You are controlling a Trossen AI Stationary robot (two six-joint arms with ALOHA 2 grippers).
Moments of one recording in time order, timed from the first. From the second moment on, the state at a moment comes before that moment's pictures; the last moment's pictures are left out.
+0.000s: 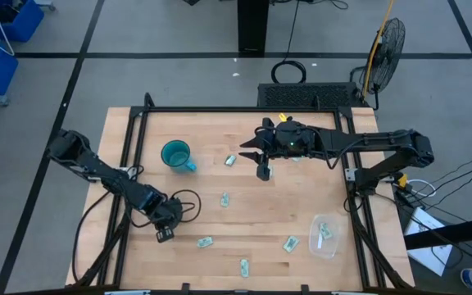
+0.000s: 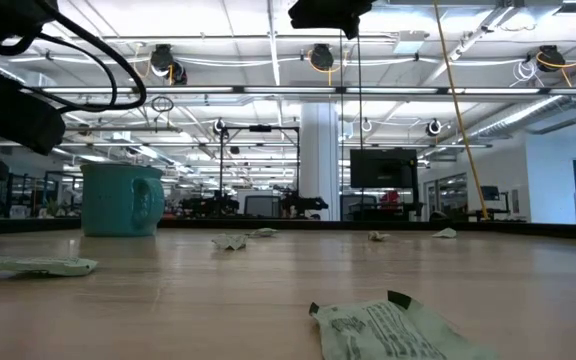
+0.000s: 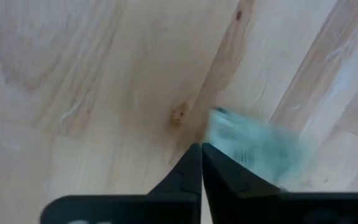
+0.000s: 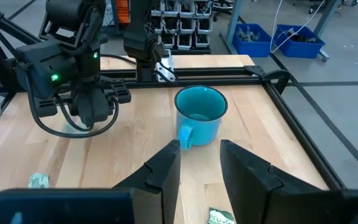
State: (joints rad) left arm -0.53 1.38 0.62 -0.64 0.18 -0.95; right arm -0.06 1.42 1.24 -0.22 0.08 -0.01
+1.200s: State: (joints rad) left arm -0.52 1.37 0.66 -0.63 0.18 -0.93; right arm -0.05 1.42 1.24 -0.22 0.08 -0.01
